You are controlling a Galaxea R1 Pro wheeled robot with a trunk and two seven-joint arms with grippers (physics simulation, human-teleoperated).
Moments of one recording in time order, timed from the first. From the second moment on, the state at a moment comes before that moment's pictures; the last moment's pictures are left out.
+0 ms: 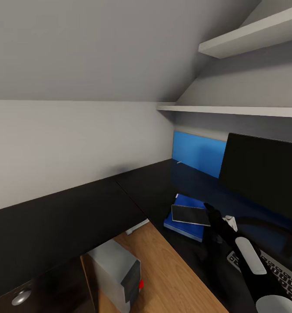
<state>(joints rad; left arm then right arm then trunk) 0.15 0.04 0.06 -1.06 0.59 0.32 0.32 -0.48 -0.12 -0.15 -1.01 -1.24 0.31 0.00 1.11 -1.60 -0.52</state>
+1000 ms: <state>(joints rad) 0.15 0.04 0.06 -1.06 0.59 0.32 0.32 -0.47 -0.03 0.27 -1.26 -0.88 0.26 -0.10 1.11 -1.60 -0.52</state>
